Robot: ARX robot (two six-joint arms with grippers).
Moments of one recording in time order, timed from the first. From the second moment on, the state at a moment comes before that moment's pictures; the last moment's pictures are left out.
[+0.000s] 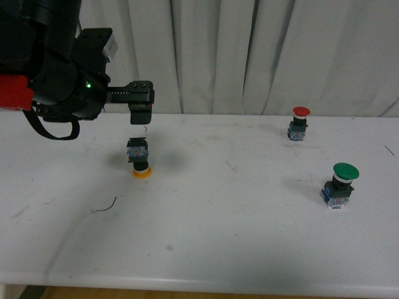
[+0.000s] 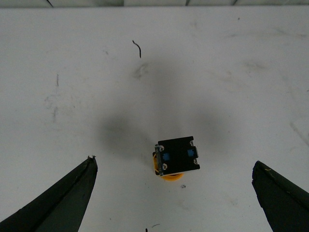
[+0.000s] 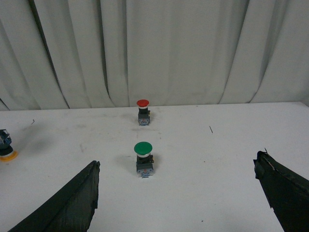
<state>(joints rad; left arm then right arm) -0.18 2.00 1.26 0.07 -0.06 -0.08 0.00 0.00 0.01 0.00 0.00 0.00</state>
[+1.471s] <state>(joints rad) -0.20 2.29 1.61 -0.23 -0.08 -0.08 0.00 0.00 0.01 0.00 0.00 0.00</state>
